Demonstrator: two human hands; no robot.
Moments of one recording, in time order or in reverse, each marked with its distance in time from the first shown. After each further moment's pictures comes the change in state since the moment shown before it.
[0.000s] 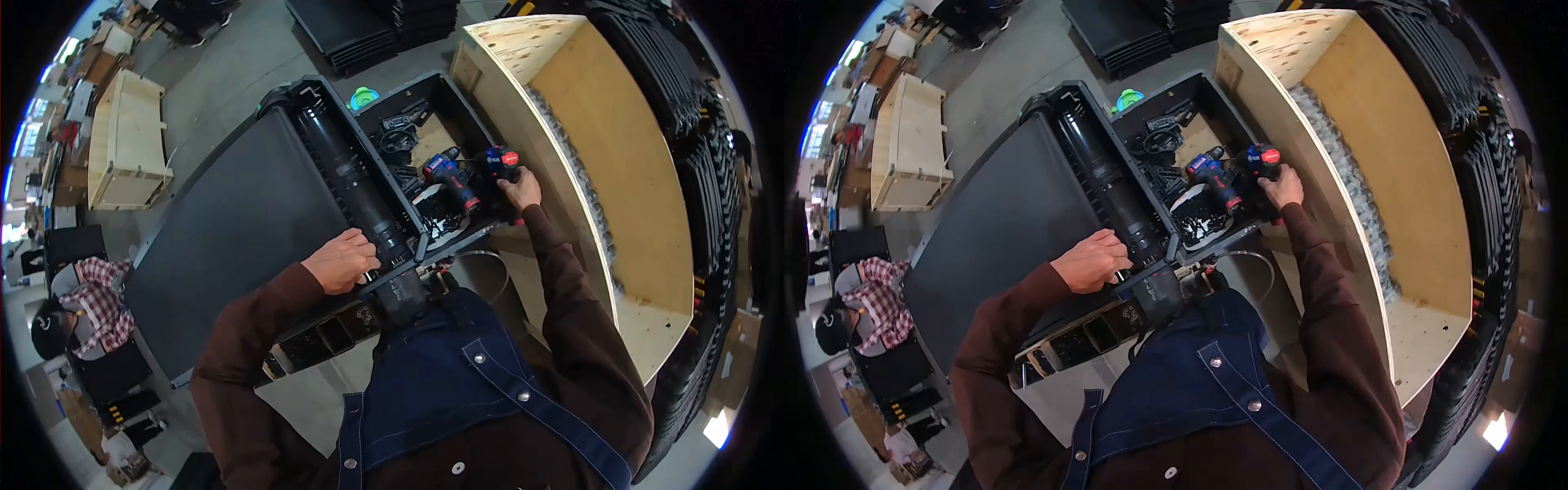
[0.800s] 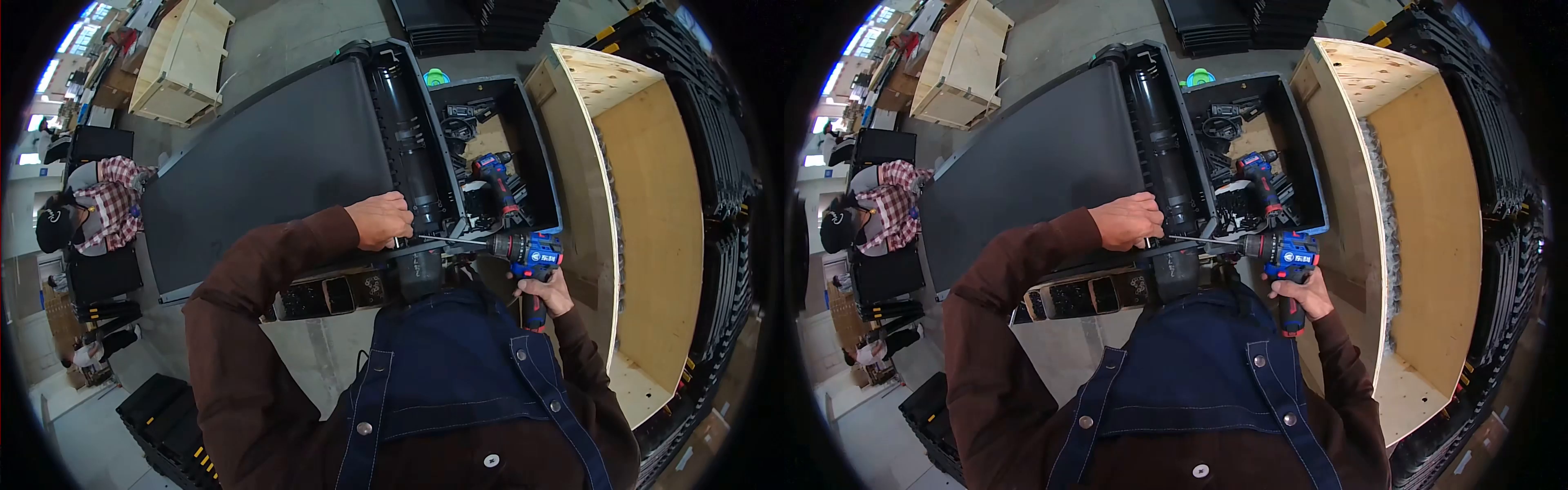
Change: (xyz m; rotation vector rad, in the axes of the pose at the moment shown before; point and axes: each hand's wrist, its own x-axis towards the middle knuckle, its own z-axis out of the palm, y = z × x) left_hand 0.001 0.000 0.008 0.093 -0.019 -0.038; right_hand -0.174 -0.038 -0.104 1.031 -0.913 -0.001
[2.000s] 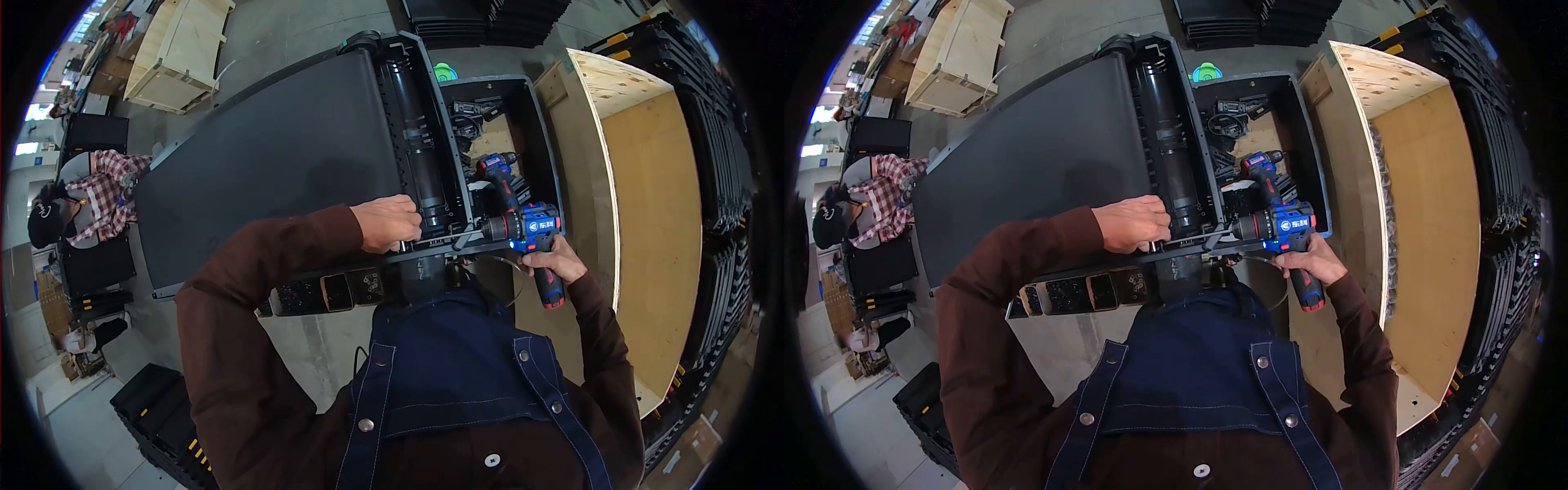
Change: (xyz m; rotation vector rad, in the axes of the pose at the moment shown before) left_hand 0.001 -0.005 -0.006 -0.123 -0.044 -0.024; right_hand 0.067 -0.042 -0.023 -0.244 -0.172 0.176
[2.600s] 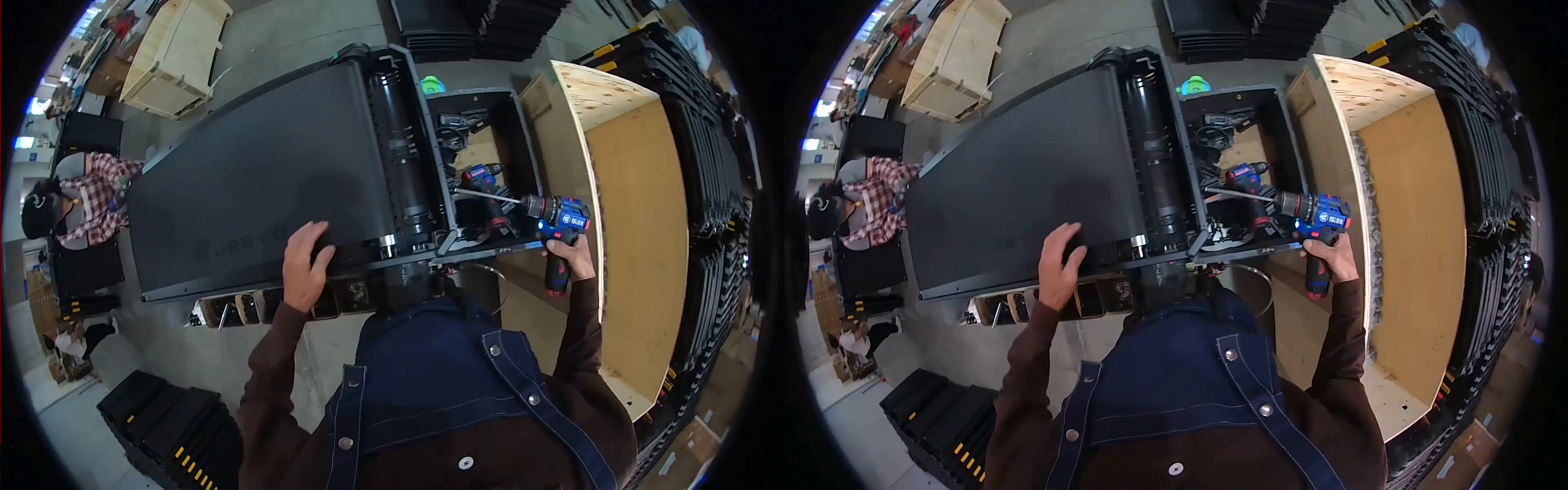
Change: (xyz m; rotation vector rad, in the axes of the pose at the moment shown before) left_hand -0.090 0.085 0.096 -0.174 1.137 -0.920; right_hand -0.021 -0.004 -0.047 0.093 0.357 -0.280
